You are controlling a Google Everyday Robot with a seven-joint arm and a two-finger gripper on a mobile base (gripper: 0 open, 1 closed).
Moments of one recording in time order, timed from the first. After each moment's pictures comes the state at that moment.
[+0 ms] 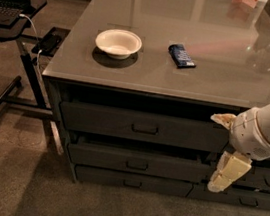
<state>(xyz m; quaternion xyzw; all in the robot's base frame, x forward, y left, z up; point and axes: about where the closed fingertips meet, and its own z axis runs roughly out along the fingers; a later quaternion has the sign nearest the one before) 0.438 -0.208 0.802 -0.65 0.73 0.08 0.20</state>
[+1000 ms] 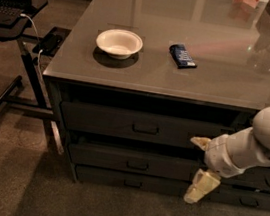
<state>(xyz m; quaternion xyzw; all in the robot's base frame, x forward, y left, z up) 0.449 -0.188 0.693 -0.63 0.74 0.14 0.21</state>
